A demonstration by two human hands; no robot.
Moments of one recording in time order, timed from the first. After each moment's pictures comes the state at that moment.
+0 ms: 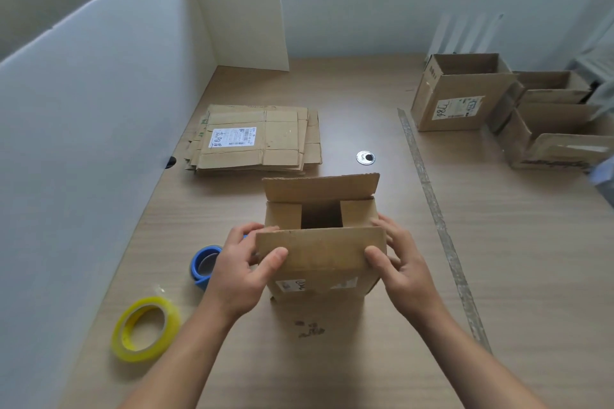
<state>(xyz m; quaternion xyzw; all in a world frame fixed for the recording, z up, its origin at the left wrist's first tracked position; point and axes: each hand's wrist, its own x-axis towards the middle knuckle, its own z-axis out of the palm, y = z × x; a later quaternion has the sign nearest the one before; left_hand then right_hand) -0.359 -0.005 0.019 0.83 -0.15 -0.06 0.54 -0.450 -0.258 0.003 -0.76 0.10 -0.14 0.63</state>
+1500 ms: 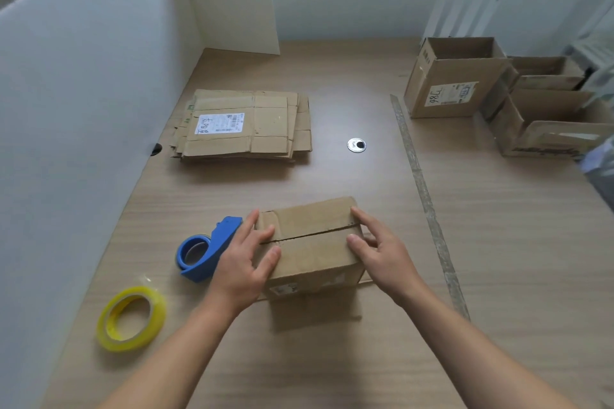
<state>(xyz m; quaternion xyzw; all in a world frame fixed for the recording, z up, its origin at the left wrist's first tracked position) -0.357 -0.017 -0.029 0.89 -0.19 -0.04 0.41 -0.432 -0.270 -0.011 -0.80 0.17 -0.02 0.57</state>
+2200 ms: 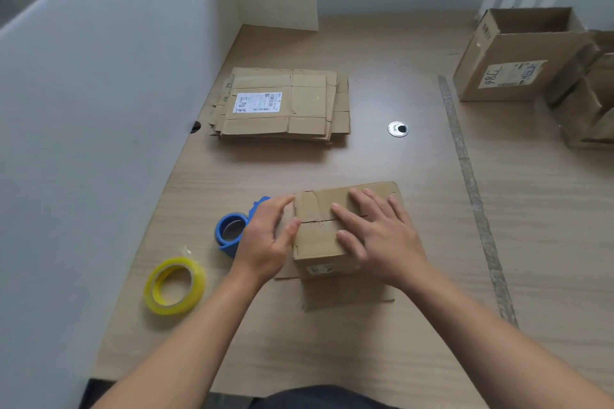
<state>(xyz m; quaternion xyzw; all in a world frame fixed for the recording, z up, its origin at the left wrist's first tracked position) -0.345 -0.002 -0.022 0.88 -0.15 -0.01 0.45 -0.400 -0.222 -0.008 -0.99 -0.01 0.04 0.14</state>
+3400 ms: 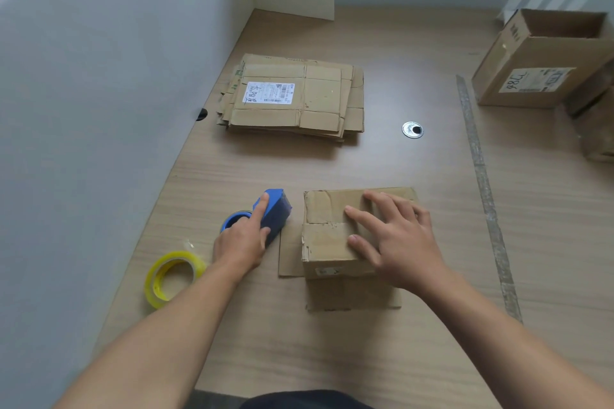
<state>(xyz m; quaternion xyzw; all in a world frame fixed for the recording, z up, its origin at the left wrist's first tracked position) -0.300 0.048 -0.082 0.99 -0.02 -0.12 0.09 -0.392 -0.223 0.001 -0.99 -0.02 0.02 0.11</state>
